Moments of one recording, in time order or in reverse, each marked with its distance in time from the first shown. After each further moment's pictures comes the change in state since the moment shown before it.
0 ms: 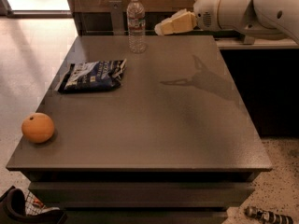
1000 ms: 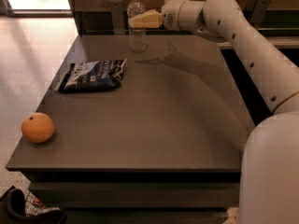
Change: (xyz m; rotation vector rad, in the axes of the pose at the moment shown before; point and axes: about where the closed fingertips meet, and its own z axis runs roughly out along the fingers) arm 0.014 -0.033 0.132 -0.026 -0.117 0.139
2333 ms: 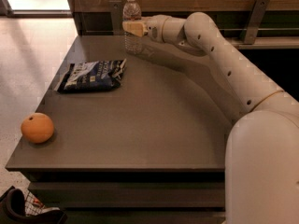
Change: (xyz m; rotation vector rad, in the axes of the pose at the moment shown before) arm 0.038 0.022 0.057 -0.064 -0.039 0.134
